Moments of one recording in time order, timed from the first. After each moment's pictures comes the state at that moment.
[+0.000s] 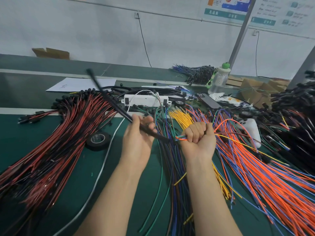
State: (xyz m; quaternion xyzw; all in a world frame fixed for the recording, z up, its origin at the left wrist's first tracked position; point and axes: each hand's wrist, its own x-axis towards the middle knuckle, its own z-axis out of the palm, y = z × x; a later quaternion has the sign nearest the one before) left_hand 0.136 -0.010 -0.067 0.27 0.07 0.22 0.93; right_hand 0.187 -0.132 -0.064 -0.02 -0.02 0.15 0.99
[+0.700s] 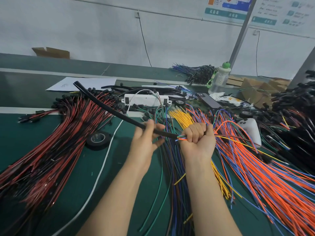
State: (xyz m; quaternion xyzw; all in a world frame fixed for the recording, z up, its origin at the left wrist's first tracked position) left_hand 0.133 -0.022 -0.078 0.46 0.09 0.21 0.86; right_hand 0.184 -0.128 -0.063 -0.01 0.00 0.14 0.99
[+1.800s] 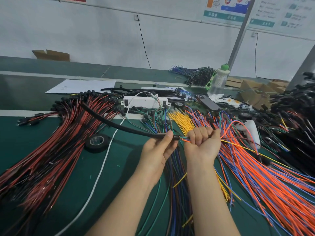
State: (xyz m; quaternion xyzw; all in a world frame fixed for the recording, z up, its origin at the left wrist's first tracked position) left_hand 0.135 -0.048 -0.090 0.36 0.08 0.13 0.92; right_hand 0.184 -0.134 -0.057 -0.10 0.03 0.02 0.99
